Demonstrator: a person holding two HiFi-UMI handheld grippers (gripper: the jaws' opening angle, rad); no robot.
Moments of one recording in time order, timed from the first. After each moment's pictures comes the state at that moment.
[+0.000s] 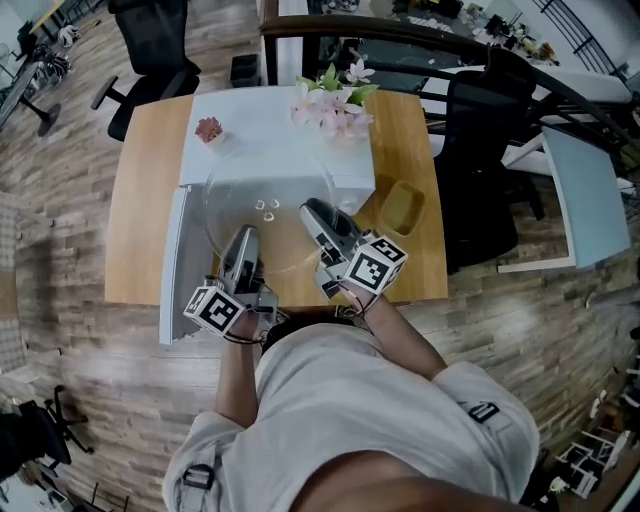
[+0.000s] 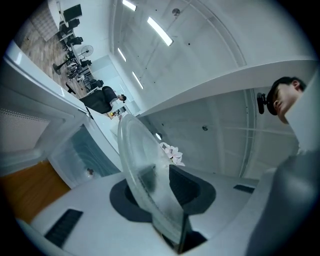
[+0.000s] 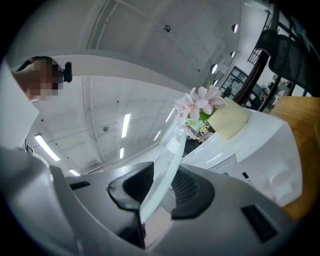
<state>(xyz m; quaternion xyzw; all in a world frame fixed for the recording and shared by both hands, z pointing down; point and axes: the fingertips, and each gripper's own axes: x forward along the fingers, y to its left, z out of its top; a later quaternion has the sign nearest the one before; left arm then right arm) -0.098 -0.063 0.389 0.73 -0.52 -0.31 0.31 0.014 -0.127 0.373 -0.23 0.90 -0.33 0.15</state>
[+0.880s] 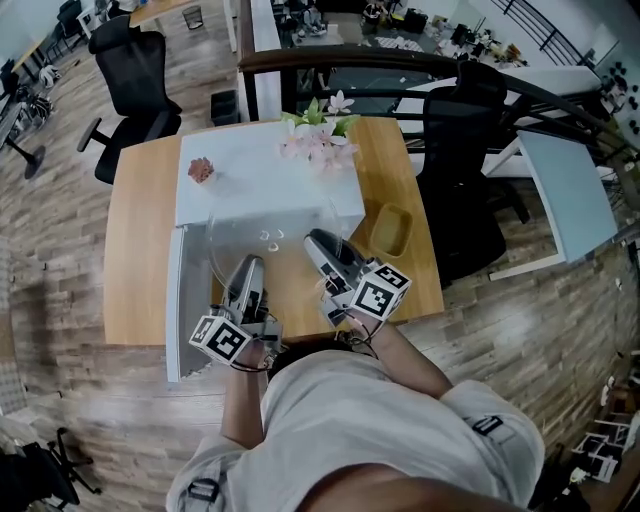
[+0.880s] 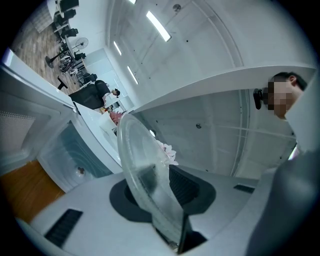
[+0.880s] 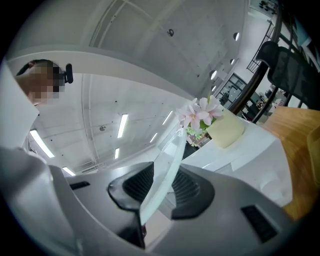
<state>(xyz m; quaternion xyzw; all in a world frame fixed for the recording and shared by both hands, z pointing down) -0.086 -0.072 0.375 0.76 -0.49 -0.30 0.31 0.030 -0.126 0.358 -0.27 0.90 -0.32 0.15</state>
